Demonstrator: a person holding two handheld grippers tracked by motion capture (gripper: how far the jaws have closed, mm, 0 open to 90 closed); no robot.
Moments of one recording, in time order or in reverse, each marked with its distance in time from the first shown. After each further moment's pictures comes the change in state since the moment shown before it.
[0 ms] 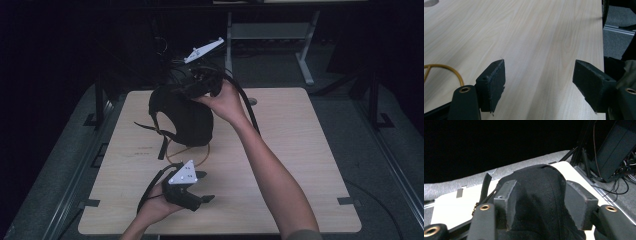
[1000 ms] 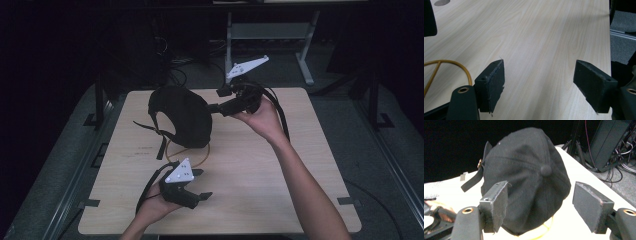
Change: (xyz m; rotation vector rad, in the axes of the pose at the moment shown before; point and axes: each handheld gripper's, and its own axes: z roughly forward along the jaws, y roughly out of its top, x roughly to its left) left arm 0.004 -0.004 -0.003 -0.017 0.035 -0.032; right arm -0.005 -0.069 -0.069 -0.001 -0.023 0.068
